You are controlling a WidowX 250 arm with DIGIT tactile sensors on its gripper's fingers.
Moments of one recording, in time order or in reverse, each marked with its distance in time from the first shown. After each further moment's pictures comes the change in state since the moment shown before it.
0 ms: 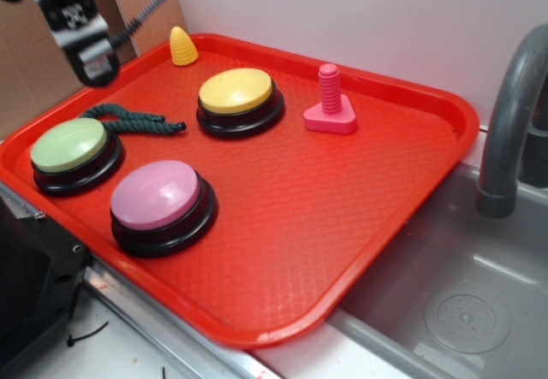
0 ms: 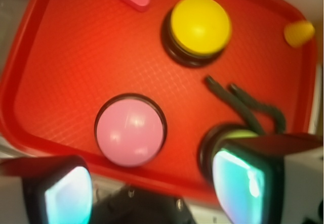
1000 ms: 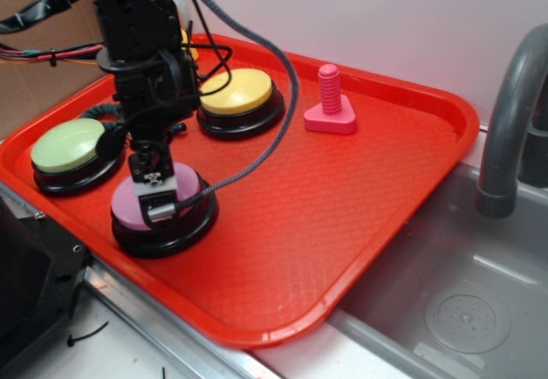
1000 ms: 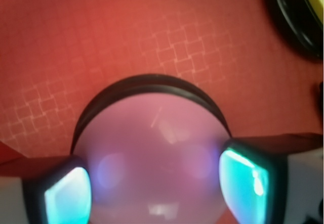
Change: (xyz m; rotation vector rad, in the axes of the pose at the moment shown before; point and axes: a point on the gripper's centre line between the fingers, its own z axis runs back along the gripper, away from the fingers) arm 0.004 -0.012 -0.090 -0.048 0.068 -0.132
